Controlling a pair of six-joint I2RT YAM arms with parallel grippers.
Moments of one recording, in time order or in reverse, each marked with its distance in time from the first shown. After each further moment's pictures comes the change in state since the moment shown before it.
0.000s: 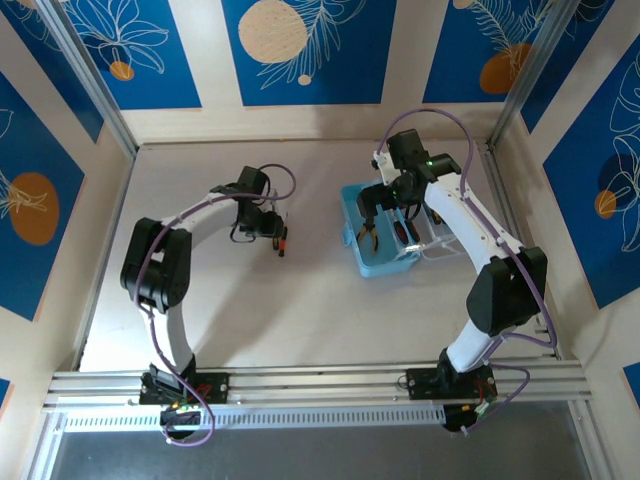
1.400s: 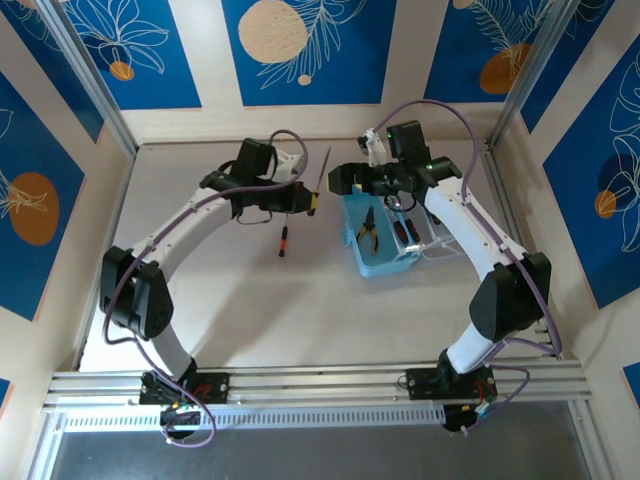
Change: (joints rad) left arm -0.132 -0.217 0.147 0.052 0.411 -0.102; right arm 0.033 -0.032 -0.020 0.331 -0.498 0.322
